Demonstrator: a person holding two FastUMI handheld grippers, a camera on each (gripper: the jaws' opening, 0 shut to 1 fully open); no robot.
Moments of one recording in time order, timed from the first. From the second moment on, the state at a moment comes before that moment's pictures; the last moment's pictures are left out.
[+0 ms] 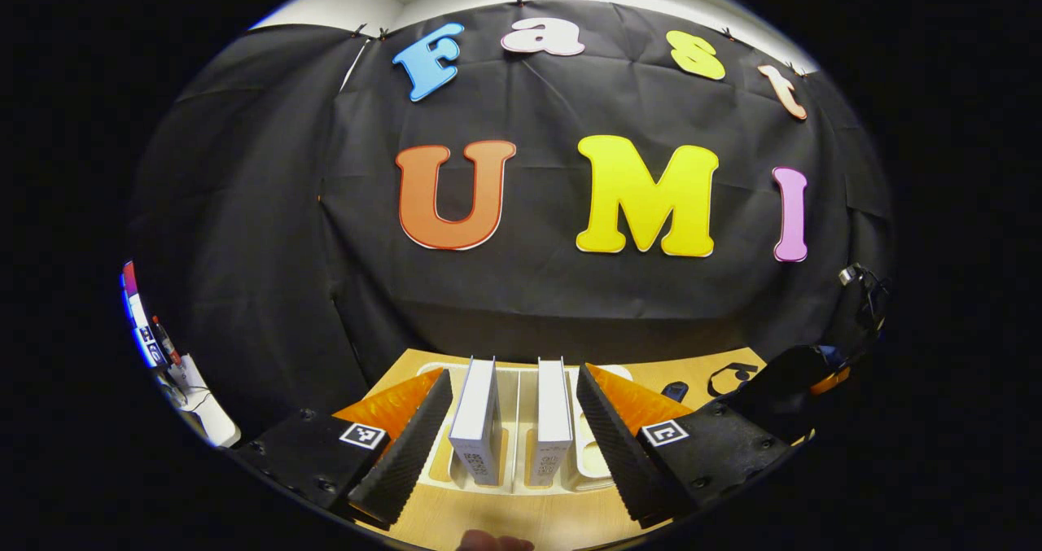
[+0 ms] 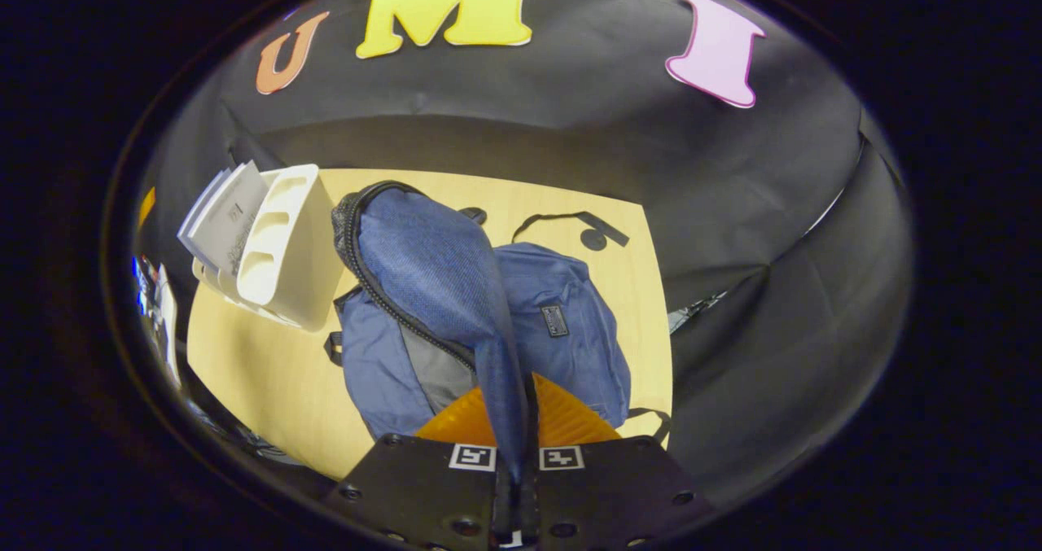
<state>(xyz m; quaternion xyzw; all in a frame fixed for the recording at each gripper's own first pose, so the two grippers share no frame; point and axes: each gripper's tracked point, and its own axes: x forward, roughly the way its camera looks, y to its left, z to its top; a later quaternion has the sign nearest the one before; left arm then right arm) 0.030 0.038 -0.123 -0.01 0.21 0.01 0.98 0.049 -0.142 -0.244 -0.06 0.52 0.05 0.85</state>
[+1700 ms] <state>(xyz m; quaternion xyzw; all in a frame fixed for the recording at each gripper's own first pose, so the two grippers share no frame) 0.065 -0.004 -0.274 0.02 0.69 -0.09 0.72 0.044 -0.186 -0.253 0.04 0.53 0.13 0.83</state>
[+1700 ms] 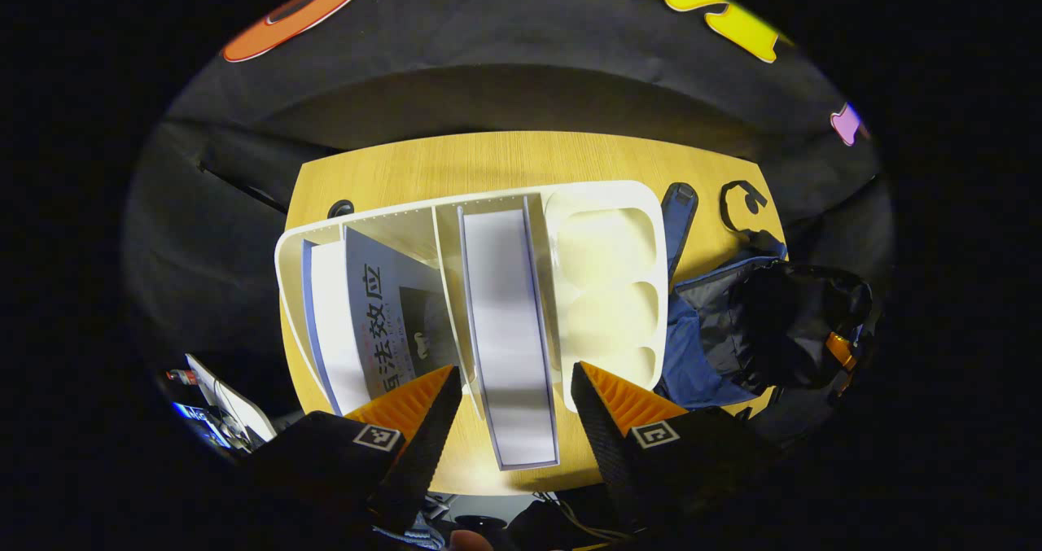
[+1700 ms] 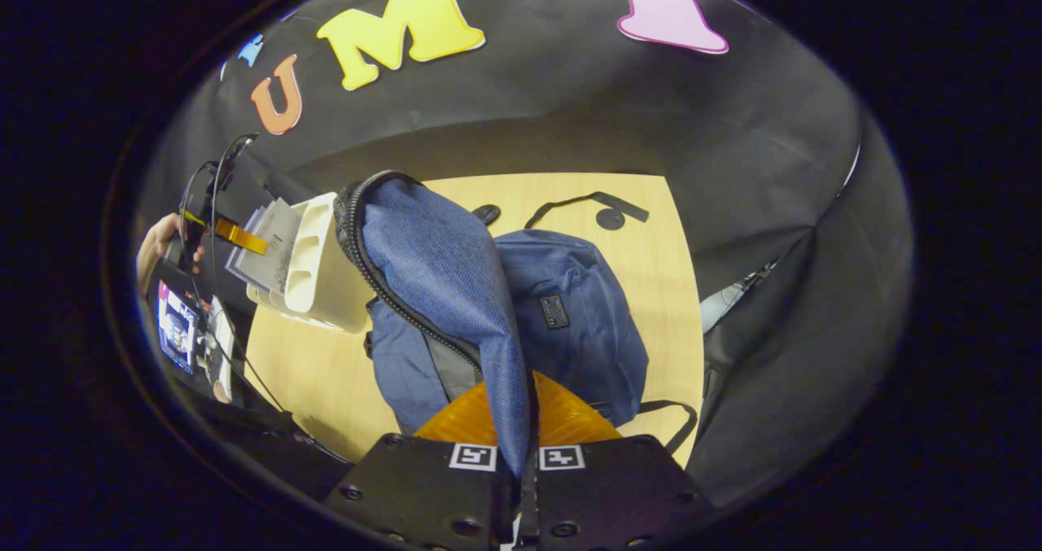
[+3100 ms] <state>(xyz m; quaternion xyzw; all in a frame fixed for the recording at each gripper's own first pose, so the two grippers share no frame) -0.021 0.038 -0.129 -0.05 0.67 -0.14 0.73 0.031 -0.165 -0.255 0.03 0.53 0.12 0.84</state>
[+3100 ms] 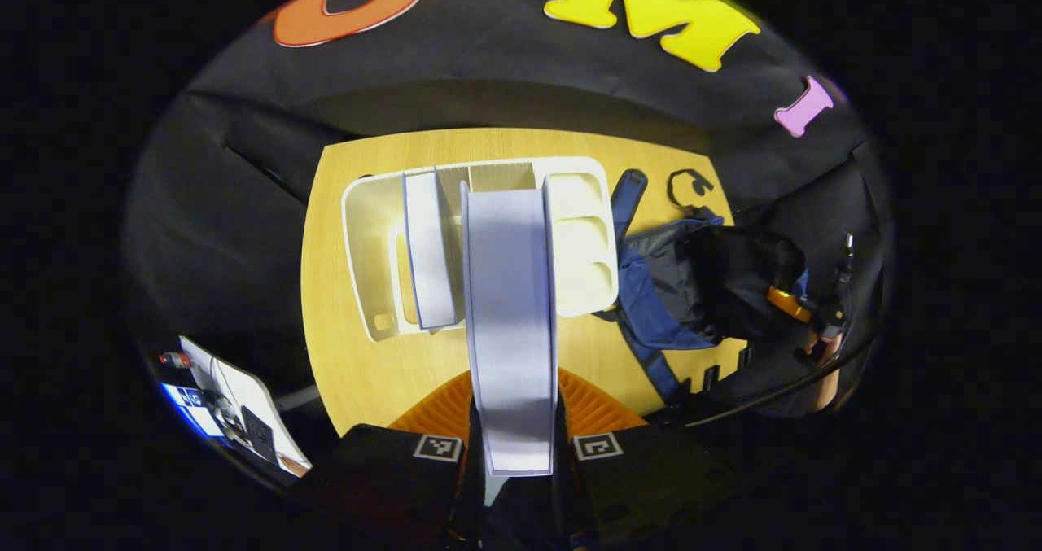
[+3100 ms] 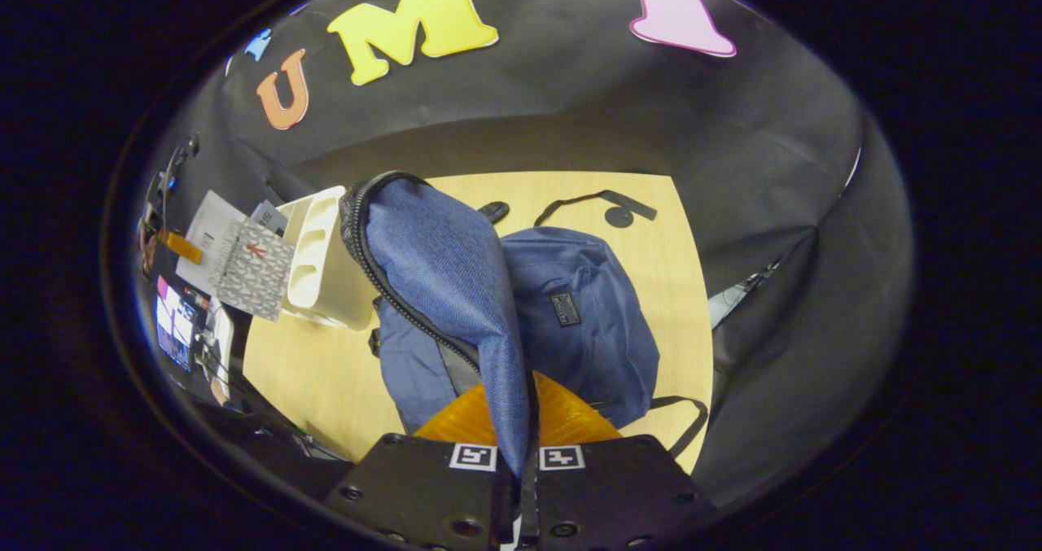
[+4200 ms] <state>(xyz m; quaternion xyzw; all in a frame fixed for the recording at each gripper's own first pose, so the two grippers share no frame) -0.082 -0.258 -0.234 -0.31 0.60 -0.27 0.69 0.032 -0.166 -0.238 0.04 0.51 0.10 0.85</state>
